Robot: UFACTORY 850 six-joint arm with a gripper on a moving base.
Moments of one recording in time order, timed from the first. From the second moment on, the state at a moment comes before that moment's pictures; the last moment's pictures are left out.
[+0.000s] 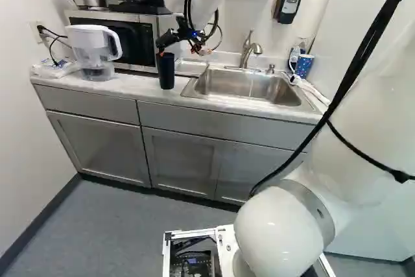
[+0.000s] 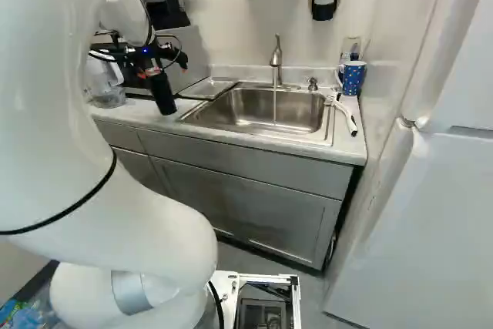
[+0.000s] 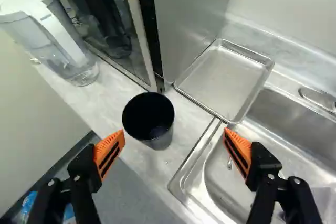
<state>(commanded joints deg) 22.3 5.3 -60.7 0.0 -16.2 0.0</state>
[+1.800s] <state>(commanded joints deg) 26.5 4.3 -54.8 0.0 -5.7 0.0</state>
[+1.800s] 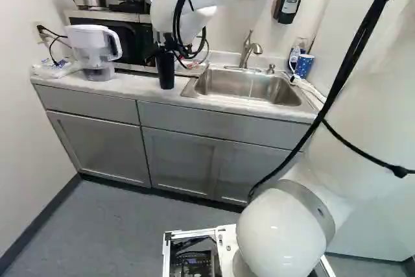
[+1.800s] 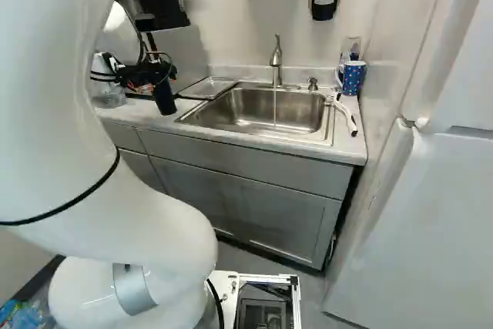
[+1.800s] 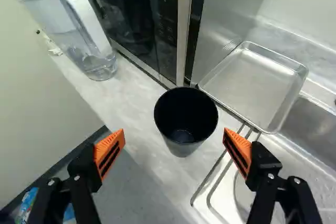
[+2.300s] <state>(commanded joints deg) 26.2 5.2 -50.7 0.0 1.3 0.0</state>
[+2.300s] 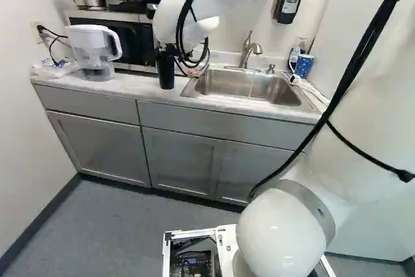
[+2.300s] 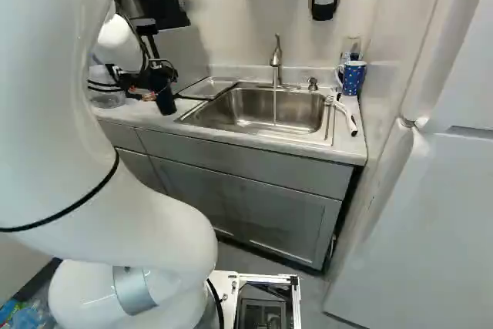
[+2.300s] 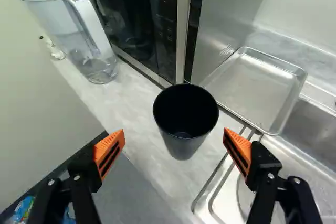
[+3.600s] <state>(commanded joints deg) 26.2 3.5 -44.1 0.0 19.6 0.0</state>
